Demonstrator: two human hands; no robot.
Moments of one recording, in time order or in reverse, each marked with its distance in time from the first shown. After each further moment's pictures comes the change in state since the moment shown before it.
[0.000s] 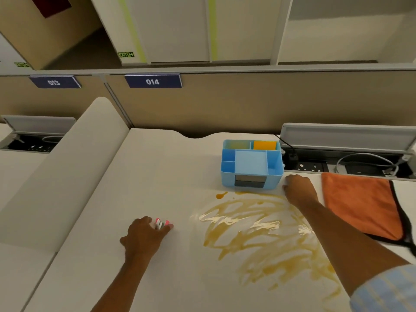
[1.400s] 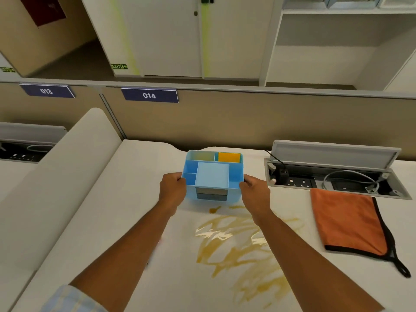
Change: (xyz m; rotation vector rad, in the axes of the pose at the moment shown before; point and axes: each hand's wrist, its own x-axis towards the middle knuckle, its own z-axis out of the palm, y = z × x) left_hand 0.060 0.202 -0.011 -0.766 -0.215 0.248; right_hand -0.041 -0.092 -0.025 0.754 0.196 -0.063
